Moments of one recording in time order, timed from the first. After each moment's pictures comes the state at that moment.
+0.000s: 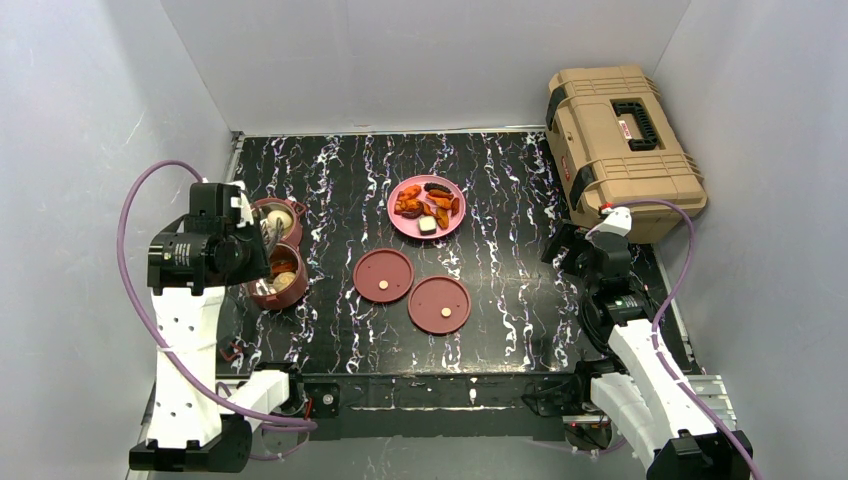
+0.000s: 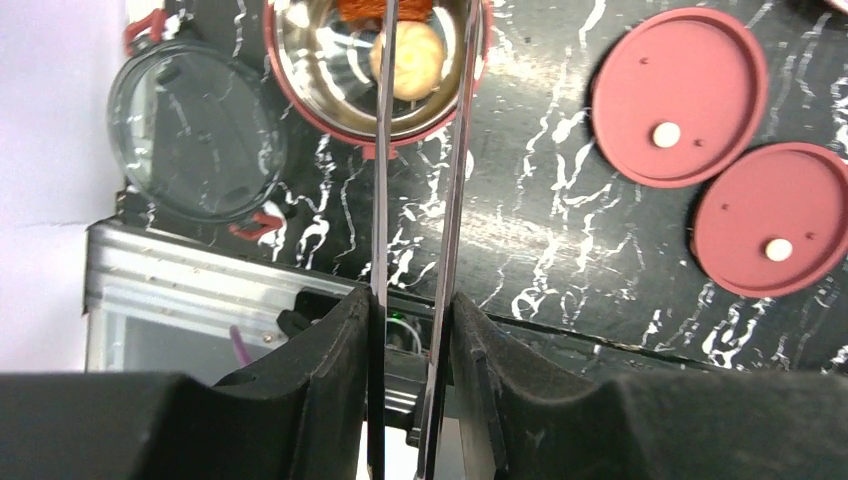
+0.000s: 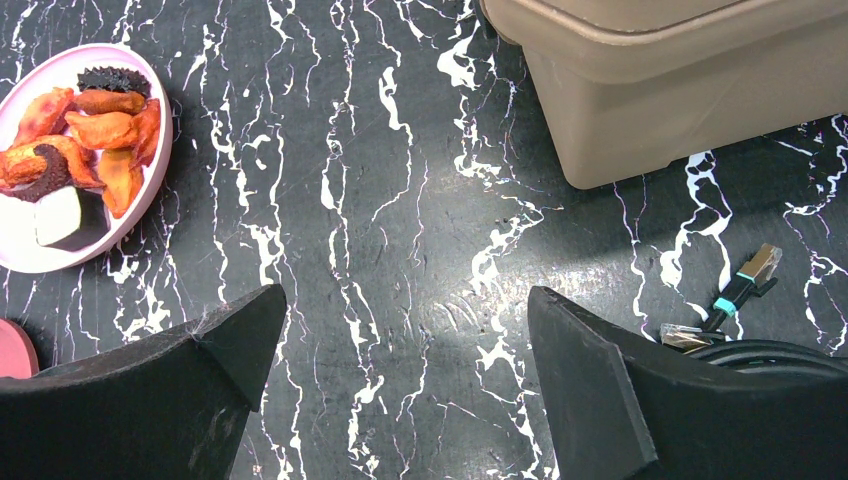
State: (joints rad) left arm -0.03 1.01 1.50 -1.52 -0.18 -0.22; right arm 0.17 0.75 0.46 -0.13 0.14 0.36
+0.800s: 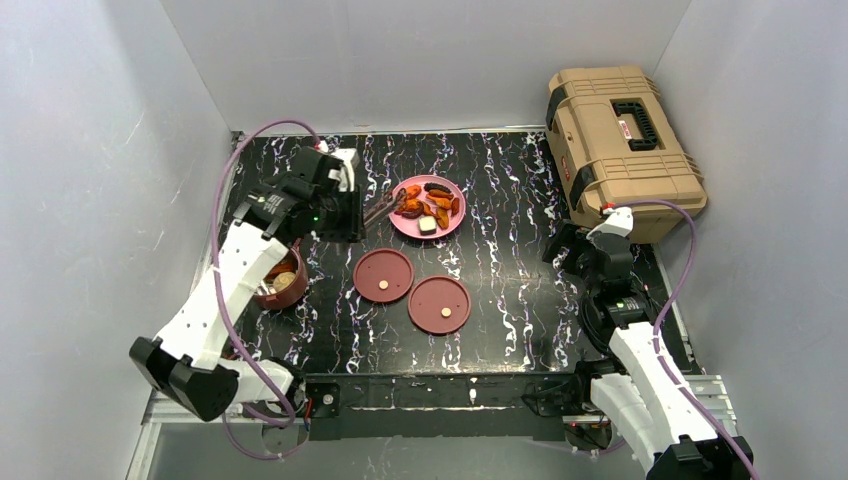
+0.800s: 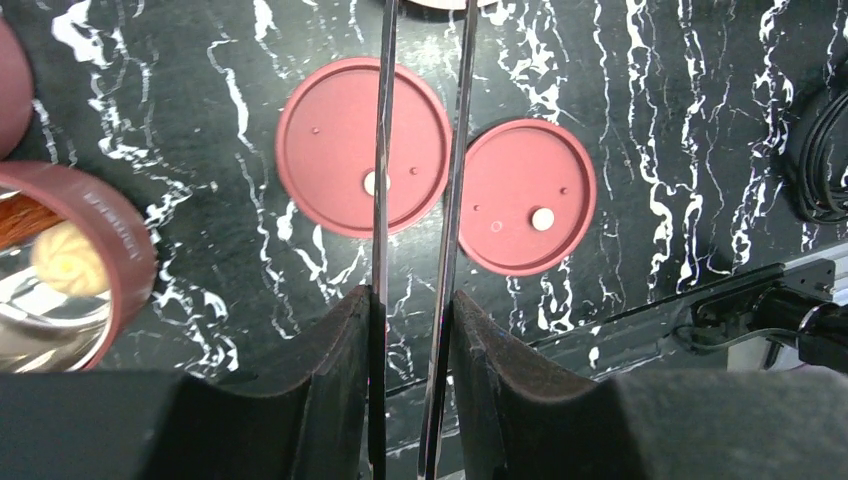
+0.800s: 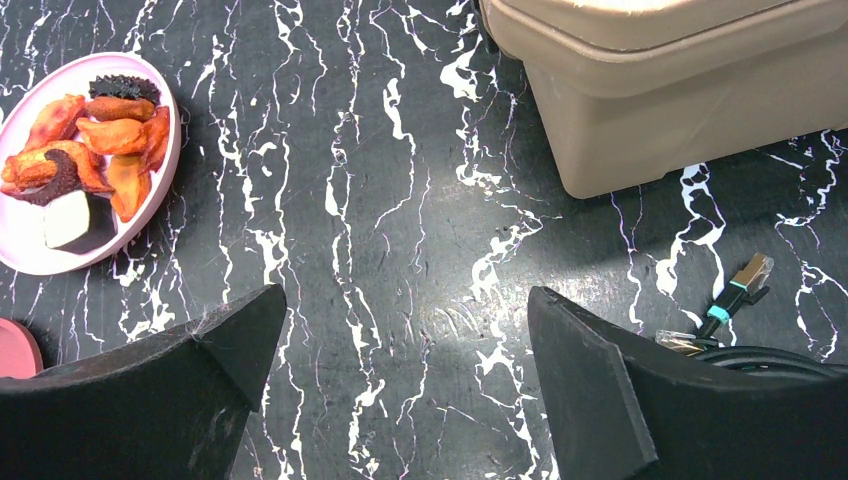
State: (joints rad) left arm -0.48 1.27 1.49 -1.14 0.02 -0.34; right arm 0.17 0.73 0.46 -0.13 0.14 0.34
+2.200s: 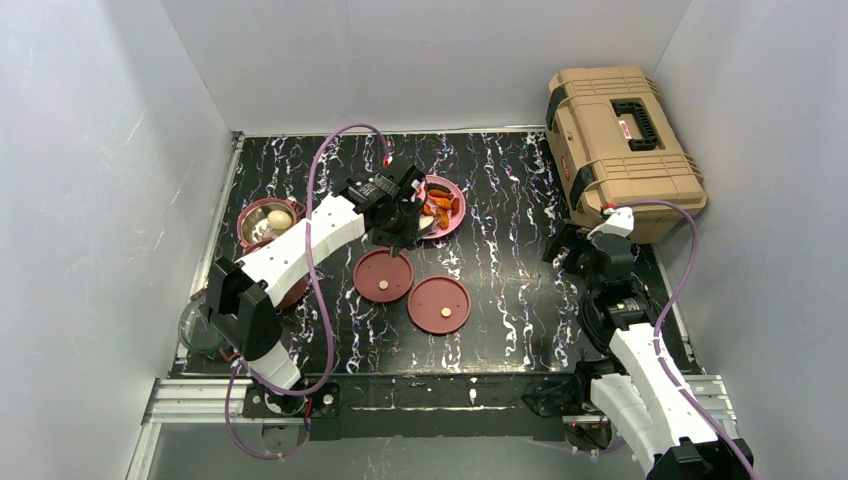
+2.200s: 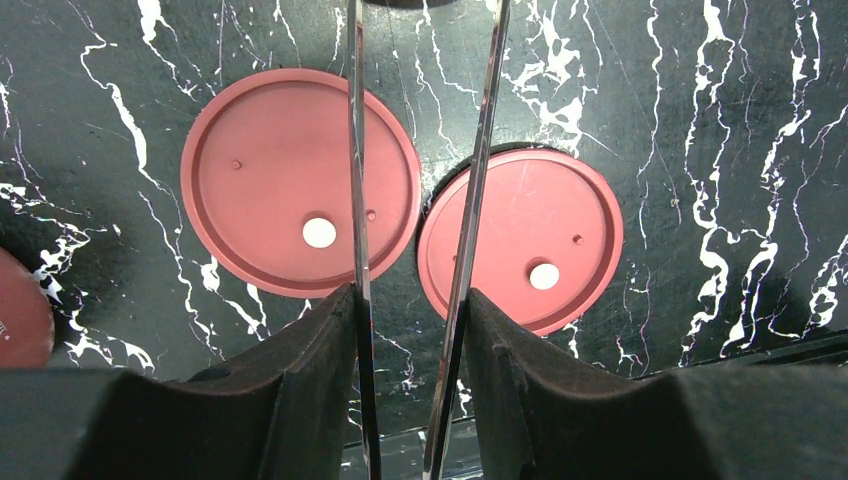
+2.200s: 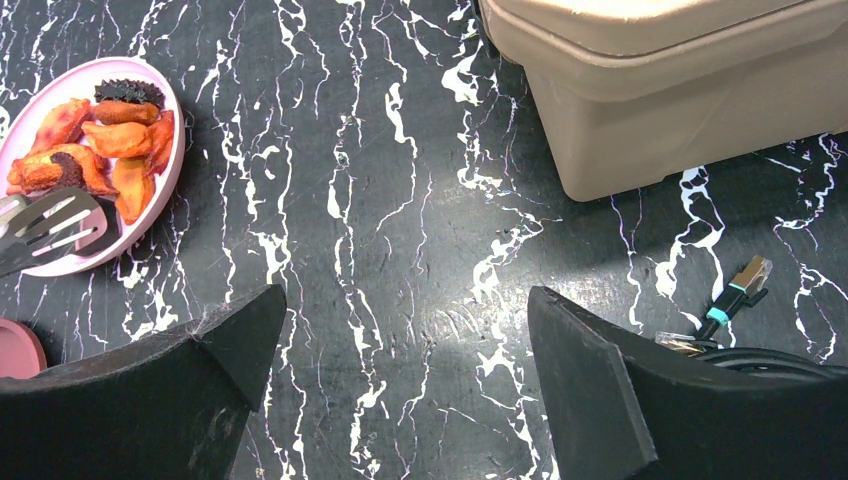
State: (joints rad) left arm -0.71 1.65 1.53 -1.00 -0.14 -0.50; right arm 0.17 0.72 0.46 -0.13 0.14 0.34
